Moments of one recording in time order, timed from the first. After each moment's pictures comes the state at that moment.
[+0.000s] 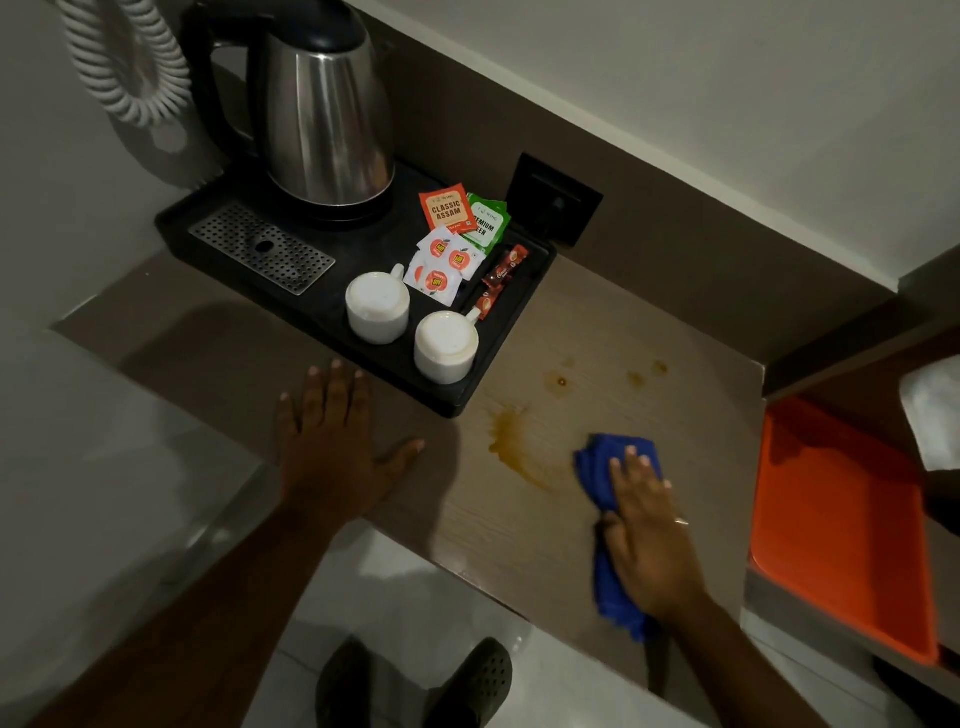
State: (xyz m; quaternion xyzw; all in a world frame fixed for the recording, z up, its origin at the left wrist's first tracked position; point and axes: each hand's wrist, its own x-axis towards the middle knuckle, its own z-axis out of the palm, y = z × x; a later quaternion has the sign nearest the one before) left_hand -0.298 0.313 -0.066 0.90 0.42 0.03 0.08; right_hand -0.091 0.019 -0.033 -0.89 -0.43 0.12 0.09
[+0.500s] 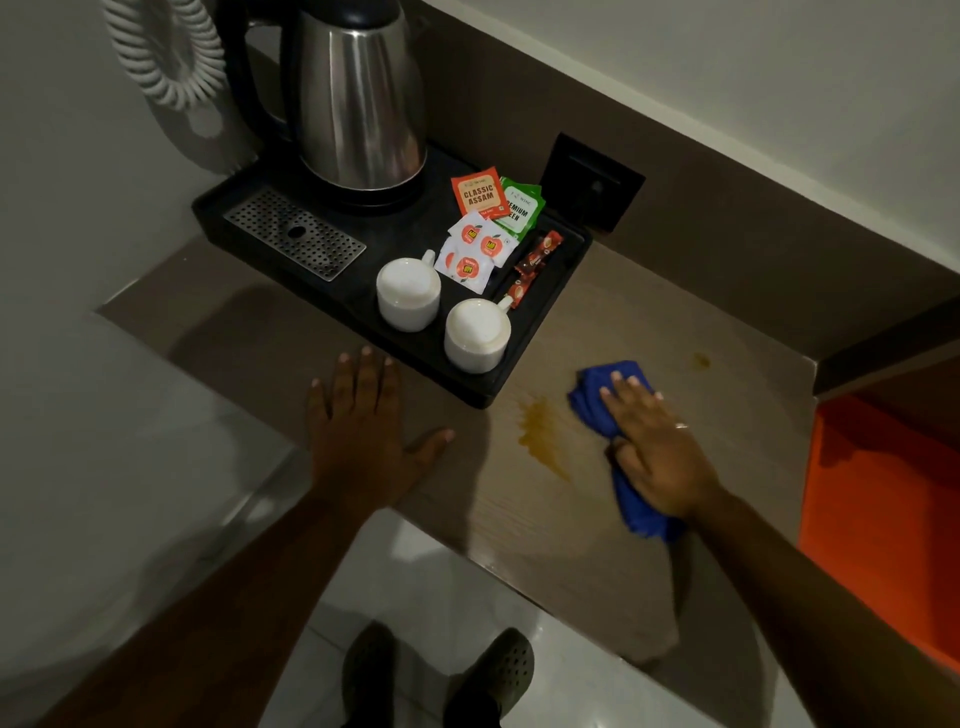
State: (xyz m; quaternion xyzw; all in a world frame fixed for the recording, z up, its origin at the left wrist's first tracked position) left_hand -0.297 0.310 -0.064 0.90 0.42 0.02 0.08; right_hand -0.029 0.093 -0.031 -0.82 -0.56 0.13 0.05
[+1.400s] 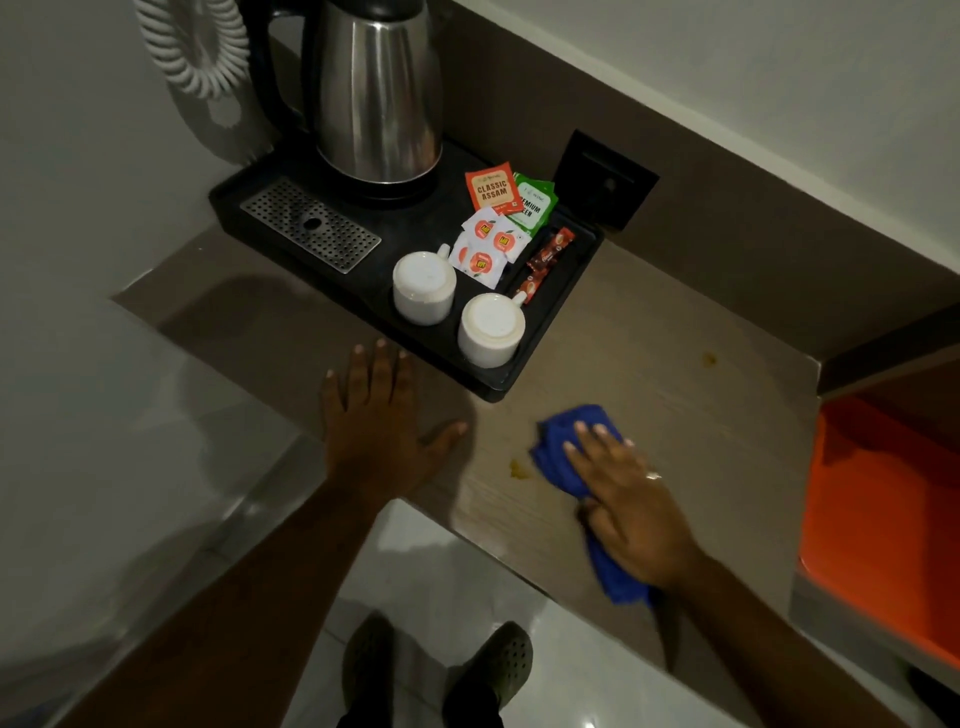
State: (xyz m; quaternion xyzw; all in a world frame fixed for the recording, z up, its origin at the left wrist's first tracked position) left_hand -0.298 0.312 -0.062 0.90 0.42 0.02 0.10; right_hand -0.106 0.075 -0.032 -0.79 -0.60 0.14 0.06
